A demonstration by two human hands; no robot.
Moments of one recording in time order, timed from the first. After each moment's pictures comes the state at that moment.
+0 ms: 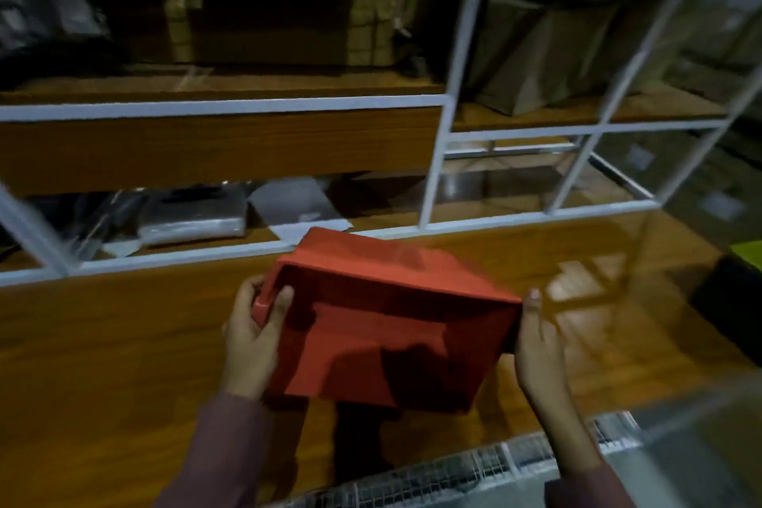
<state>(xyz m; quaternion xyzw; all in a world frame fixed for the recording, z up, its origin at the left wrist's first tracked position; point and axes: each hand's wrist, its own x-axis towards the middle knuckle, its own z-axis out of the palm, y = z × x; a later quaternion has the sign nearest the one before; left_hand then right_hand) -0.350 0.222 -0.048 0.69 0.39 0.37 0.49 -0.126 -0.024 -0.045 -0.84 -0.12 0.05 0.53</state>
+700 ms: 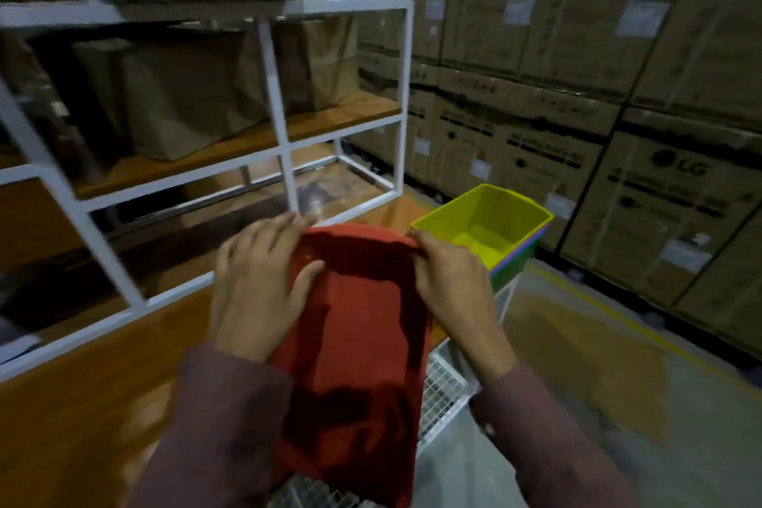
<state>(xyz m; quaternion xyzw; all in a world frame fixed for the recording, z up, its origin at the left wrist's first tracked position) 0.055 -0.130 0.058 0.95 0.07 0.30 0.07 0.153 -0.362 0.033 -0.92 -0.20 -0.22 0.24</state>
